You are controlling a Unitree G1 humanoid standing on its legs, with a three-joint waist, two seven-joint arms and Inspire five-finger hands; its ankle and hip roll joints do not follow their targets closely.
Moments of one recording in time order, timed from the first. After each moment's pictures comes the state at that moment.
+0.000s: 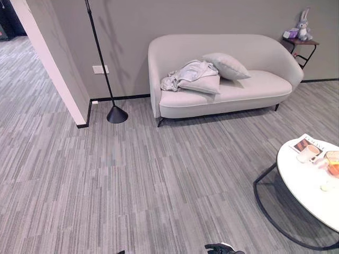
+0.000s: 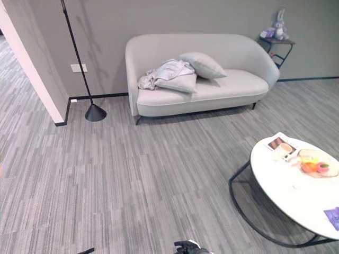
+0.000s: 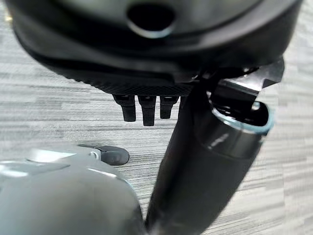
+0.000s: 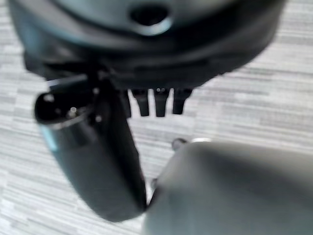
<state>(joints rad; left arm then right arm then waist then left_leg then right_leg) -0.02 0.20 -0.16 1.36 -0.41 -0.10 -0.02 -0.12 -0.19 0.41 1.28 0.08 0.00 0.12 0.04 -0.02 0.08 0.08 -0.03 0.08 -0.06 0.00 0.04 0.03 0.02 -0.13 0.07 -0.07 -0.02</state>
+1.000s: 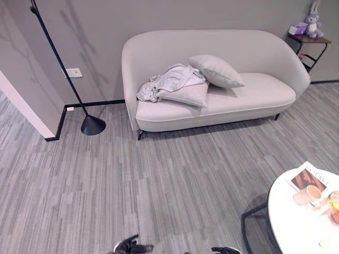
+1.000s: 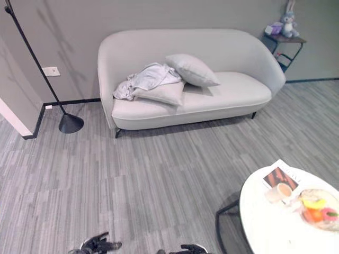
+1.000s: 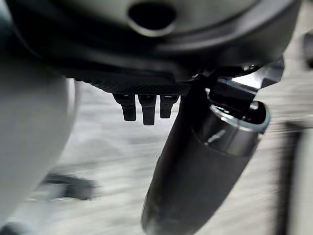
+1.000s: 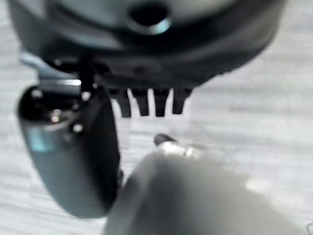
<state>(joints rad) -0.14 0.16 -0.15 1.32 -0.36 -0.15 -0.03 -0.11 -0.22 0.42 1.30 0.16 0.01 0.11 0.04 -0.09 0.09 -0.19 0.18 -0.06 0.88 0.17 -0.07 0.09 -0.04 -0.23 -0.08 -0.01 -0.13</state>
